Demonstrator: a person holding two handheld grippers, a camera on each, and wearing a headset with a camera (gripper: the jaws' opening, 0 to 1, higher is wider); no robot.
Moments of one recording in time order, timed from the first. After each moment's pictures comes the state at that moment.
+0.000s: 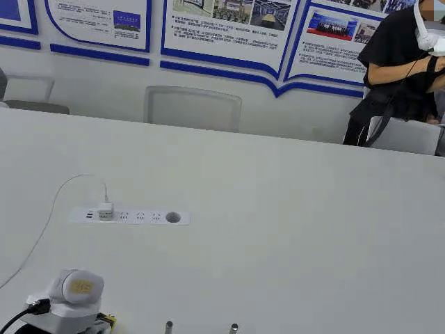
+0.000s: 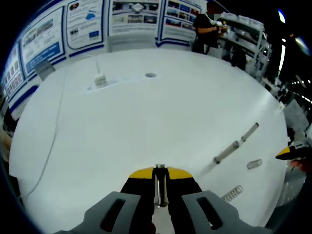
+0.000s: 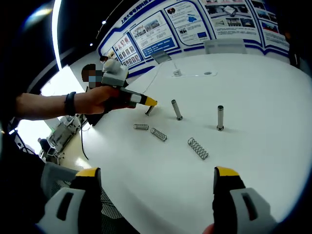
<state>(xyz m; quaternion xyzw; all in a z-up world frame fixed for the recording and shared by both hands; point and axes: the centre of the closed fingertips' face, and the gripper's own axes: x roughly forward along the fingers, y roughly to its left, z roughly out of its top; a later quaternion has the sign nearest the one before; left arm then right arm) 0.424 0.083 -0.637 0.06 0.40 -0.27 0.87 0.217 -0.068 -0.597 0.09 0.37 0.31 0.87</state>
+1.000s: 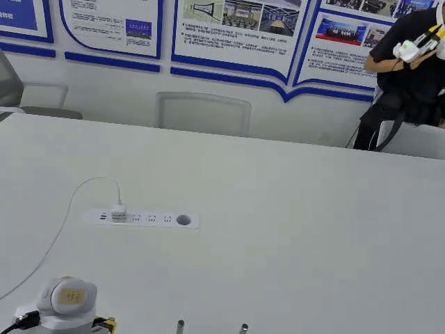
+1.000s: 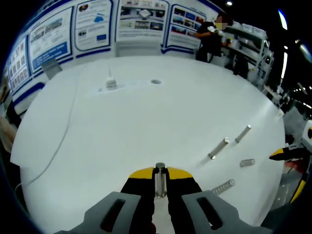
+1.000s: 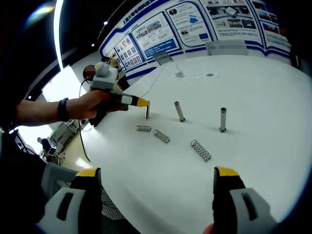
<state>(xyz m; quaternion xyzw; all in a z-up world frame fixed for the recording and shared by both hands) 0.404 0.101 -0.617 0.04 0.38 -0.26 0.89 0.218 -0.064 -0.593 0.09 0.36 0.31 0.88</state>
